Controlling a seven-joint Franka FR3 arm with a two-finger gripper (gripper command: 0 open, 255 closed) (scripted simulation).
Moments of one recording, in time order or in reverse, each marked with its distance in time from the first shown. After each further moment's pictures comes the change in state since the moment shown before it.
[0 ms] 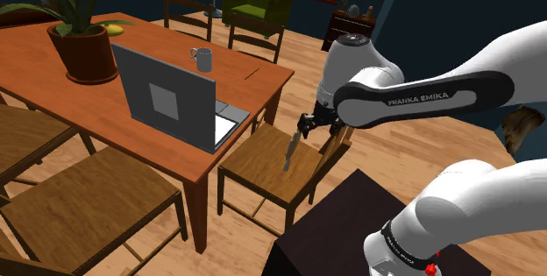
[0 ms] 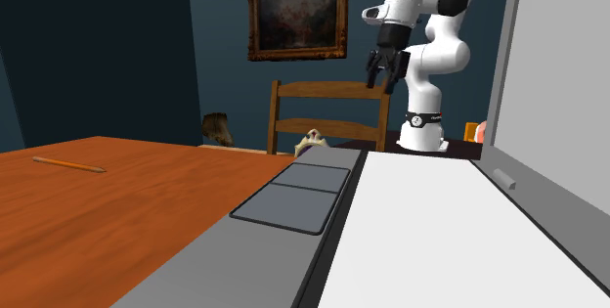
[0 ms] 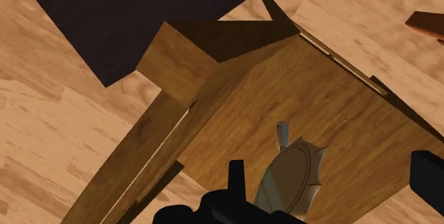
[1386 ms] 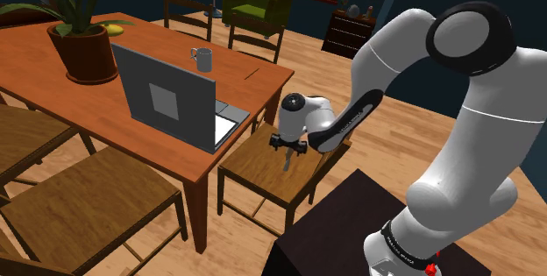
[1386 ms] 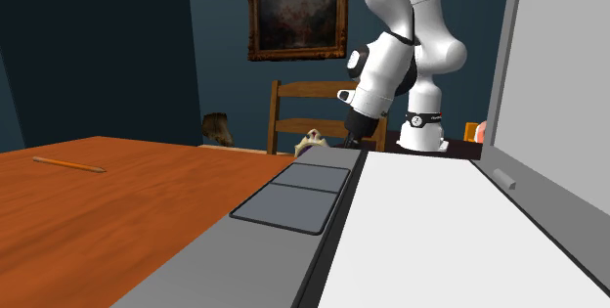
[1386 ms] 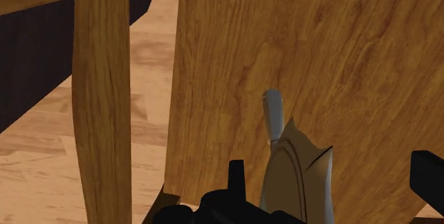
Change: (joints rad) arm -0.276 0.890 0.135 0.318 -1.016 0.374 1.287
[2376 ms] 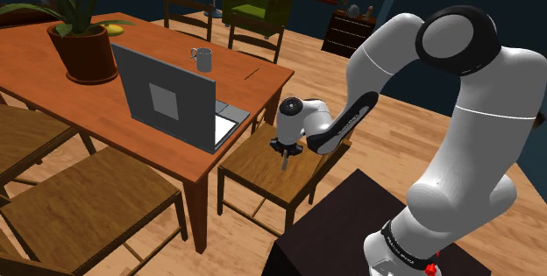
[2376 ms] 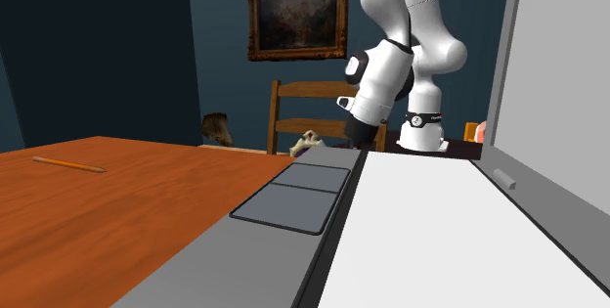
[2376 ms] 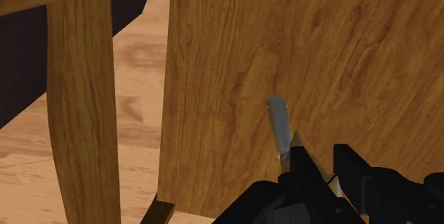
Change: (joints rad) arm 0.021 0.056 -0.022 0.030 -0.063 0.006 0.058
